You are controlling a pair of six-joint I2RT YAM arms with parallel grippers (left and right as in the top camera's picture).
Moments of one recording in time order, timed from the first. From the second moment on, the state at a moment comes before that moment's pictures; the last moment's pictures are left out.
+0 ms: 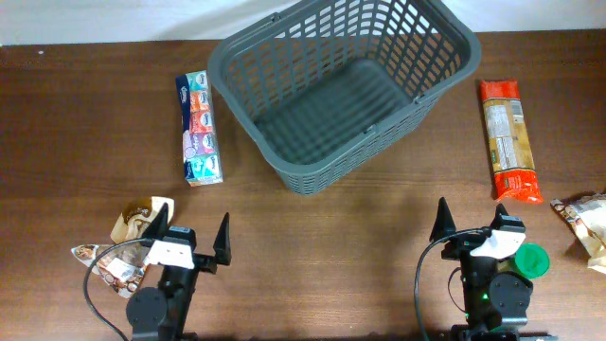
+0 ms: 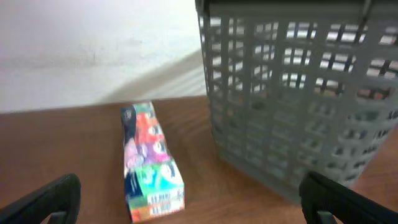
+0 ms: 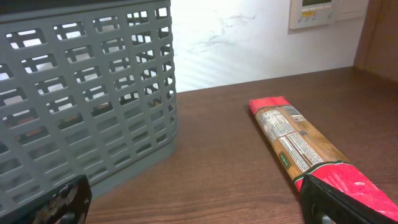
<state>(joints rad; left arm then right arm) 0.04 0.01 0.01 -0.04 0.23 0.01 -0.03 0.02 0.02 -0.07 0.06 0.13</state>
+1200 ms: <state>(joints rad) 0.04 0.21 0.35 -0.17 0.61 -0.10 -0.03 0.40 0.69 -0.59 -0.07 0.06</state>
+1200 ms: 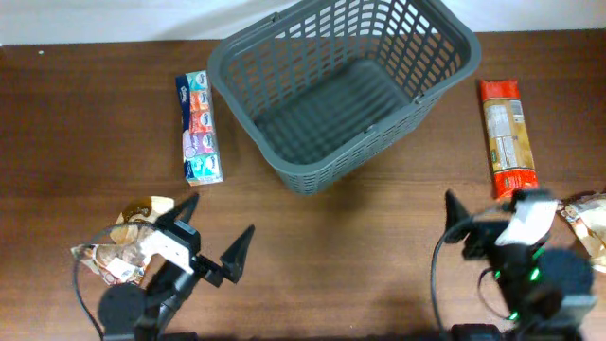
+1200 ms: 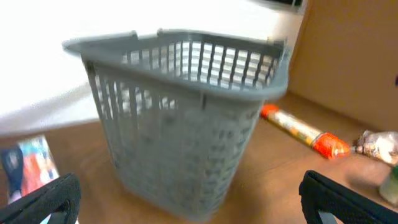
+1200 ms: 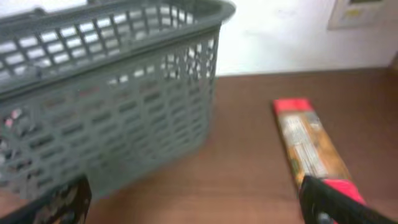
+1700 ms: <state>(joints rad) 0.04 0.37 0.74 -0.64 0.46 -0.21 -0.03 0.97 1.52 -1.18 -0.08 0.08</state>
